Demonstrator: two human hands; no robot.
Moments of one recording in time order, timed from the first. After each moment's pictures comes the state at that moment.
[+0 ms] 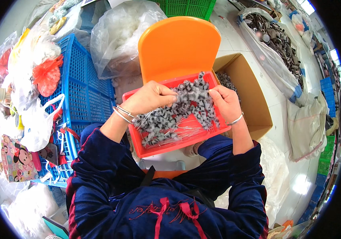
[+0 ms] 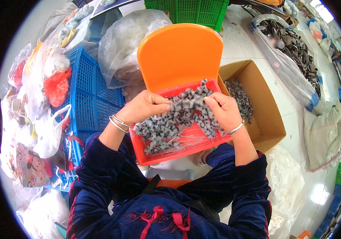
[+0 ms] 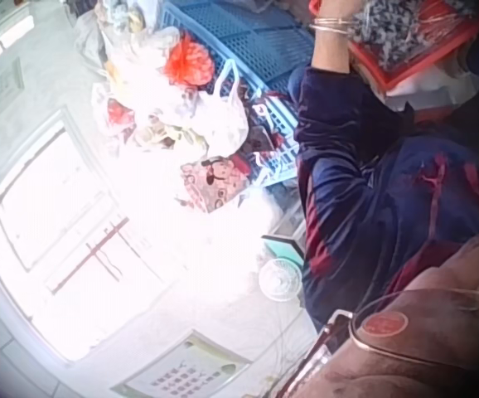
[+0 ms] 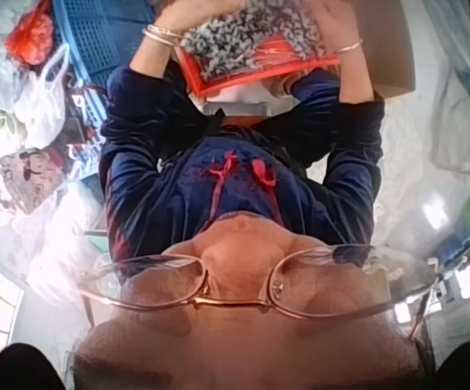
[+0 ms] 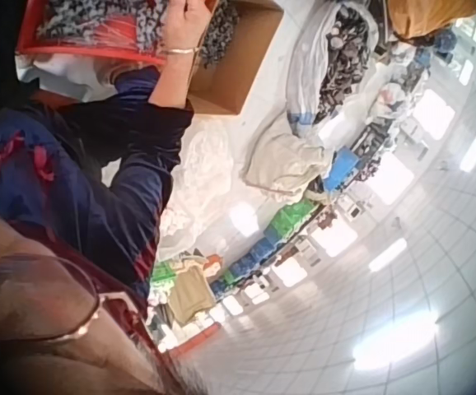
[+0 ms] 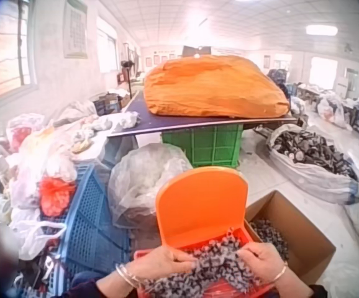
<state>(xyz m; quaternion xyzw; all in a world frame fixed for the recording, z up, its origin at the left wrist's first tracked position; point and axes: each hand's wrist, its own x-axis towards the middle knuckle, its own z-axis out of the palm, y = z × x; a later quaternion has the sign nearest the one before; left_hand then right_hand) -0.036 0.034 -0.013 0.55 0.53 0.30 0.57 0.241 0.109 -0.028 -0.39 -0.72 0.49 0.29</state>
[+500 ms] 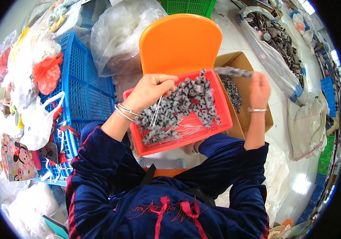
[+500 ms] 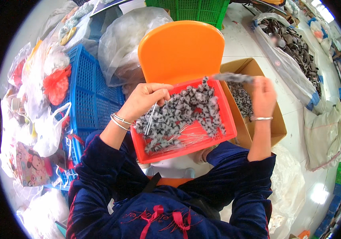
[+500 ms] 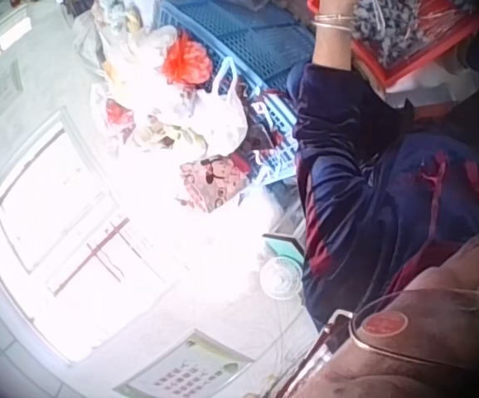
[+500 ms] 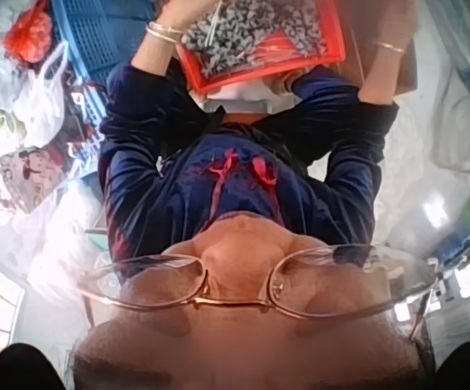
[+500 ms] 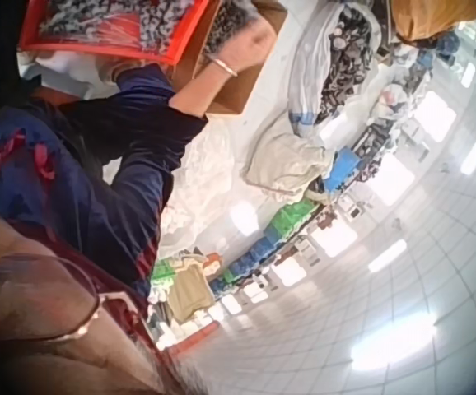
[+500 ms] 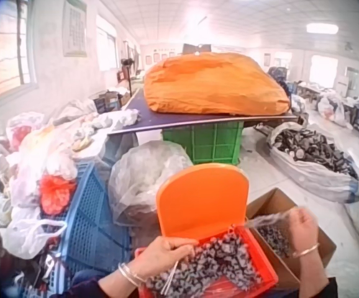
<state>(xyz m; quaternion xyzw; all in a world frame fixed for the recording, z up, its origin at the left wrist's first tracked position) -0.032 0.036 -0.017 0.46 0.55 0.42 0.55 0.308 0.165 -0.022 -0.54 -0.63 0.27 0.48</state>
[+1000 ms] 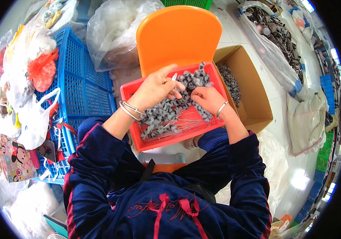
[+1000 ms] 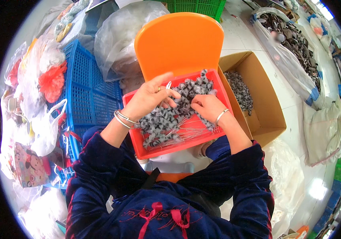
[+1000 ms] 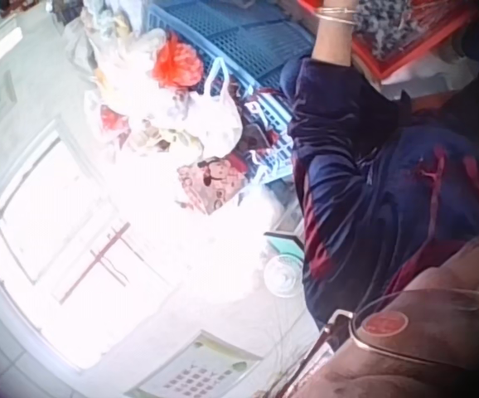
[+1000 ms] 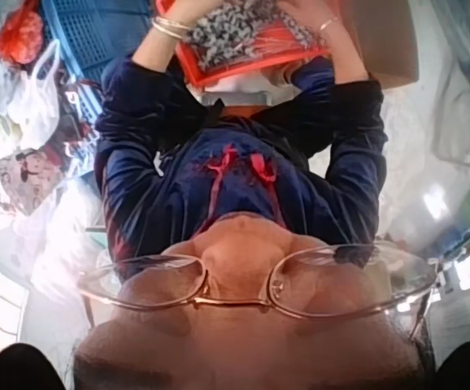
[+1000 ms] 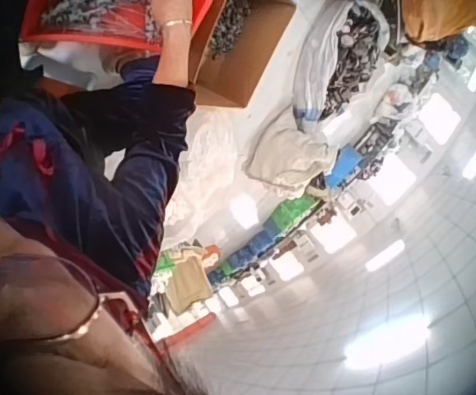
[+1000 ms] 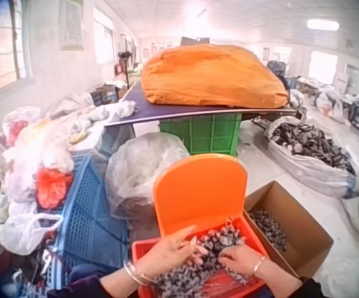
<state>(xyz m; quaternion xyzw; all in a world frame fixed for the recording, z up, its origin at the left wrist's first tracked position) -0.013 0.030 -0.026 0.43 0.51 0.43 0.61 0.218 0.109 -0.073 -0.39 -0.82 0.42 0.06</state>
